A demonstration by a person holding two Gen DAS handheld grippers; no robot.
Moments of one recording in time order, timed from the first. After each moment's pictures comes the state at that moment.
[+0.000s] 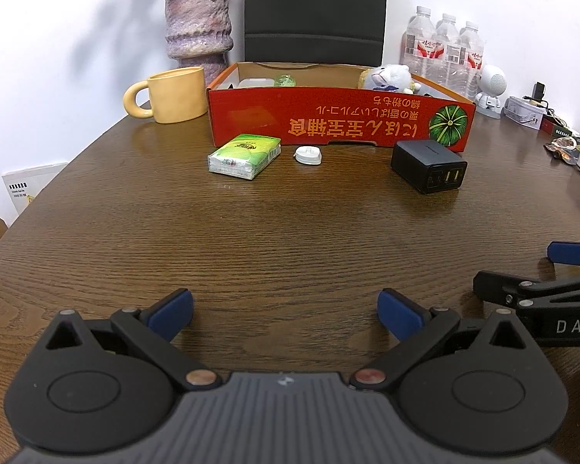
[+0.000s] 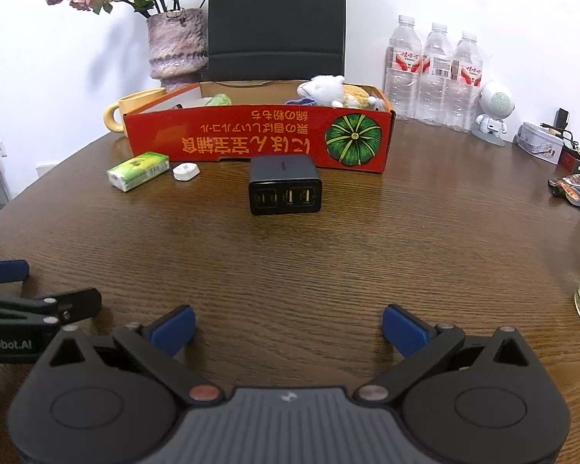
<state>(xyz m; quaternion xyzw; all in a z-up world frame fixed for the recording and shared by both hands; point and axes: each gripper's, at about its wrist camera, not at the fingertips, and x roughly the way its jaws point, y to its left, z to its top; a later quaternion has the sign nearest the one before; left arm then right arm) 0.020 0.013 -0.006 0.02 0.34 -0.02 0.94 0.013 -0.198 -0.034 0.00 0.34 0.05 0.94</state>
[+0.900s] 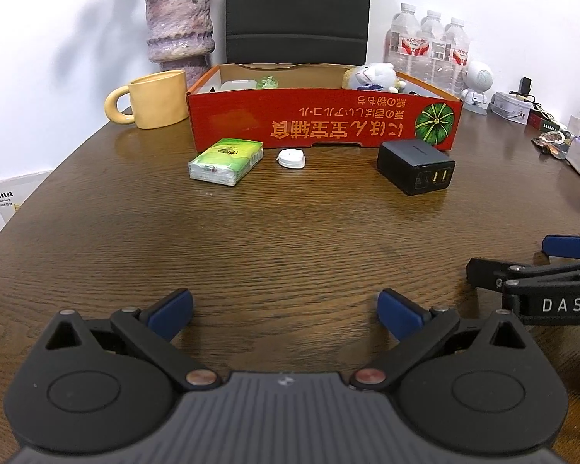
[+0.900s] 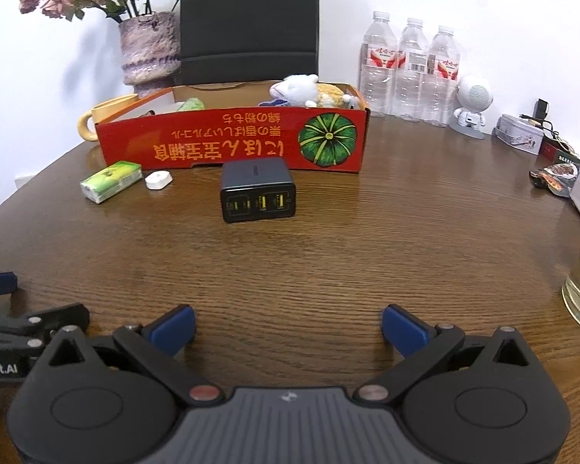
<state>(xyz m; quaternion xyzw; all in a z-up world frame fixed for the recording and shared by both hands) 0.029 0.009 -0.006 0.02 0.34 -0.05 0.94 0.023 -0.202 -0.034 0.01 0.34 0.01 0.94</state>
